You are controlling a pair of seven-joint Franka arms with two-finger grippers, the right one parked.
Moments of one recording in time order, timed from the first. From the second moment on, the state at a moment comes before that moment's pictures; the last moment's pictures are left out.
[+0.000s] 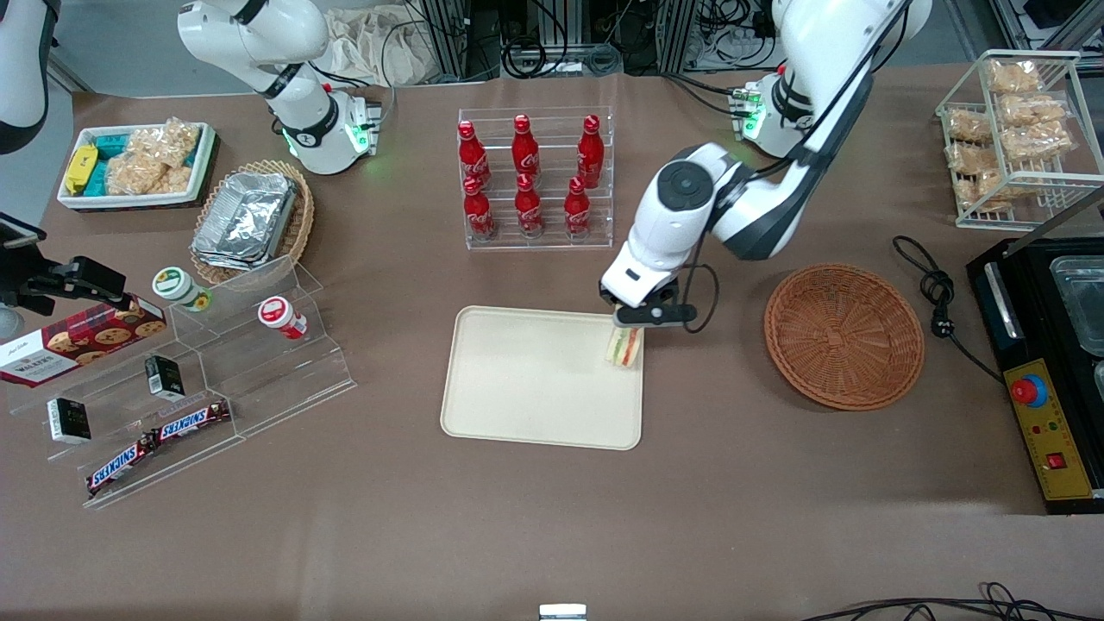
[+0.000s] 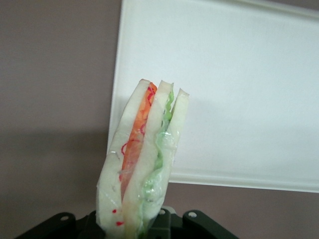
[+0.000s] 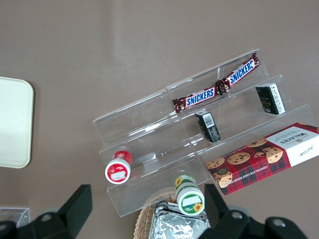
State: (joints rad) arm -0.21 0.40 -0.49 -2.03 0.24 2.50 -0.86
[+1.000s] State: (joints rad) arm -0.21 0.66 -0.48 -1.76 0.56 2.52 -1.17
